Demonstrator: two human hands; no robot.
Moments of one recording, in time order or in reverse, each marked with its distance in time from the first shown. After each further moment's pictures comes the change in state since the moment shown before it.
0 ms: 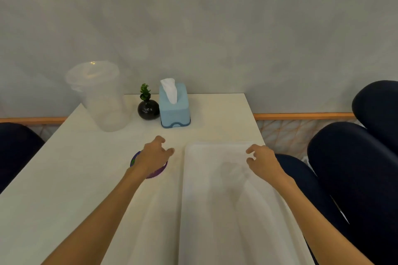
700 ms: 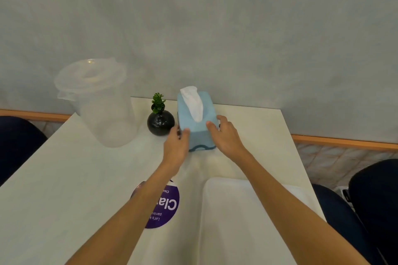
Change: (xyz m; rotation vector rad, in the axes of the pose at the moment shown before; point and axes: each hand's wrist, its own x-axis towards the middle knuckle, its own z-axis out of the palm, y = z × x) left_hand 0.139 0.033 0.012 -0.664 0.243 0.022; right_hand 0.171 -0.171 0.070 0.407 -0.123 -0.138
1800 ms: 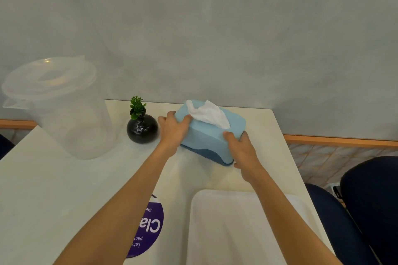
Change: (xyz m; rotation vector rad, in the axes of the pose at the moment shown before) left_hand 0.072 0.022 0.040 0.109 -0.031 -0.026; right_hand 0.008 0.051 -0.032 0.392 0.139 0.312
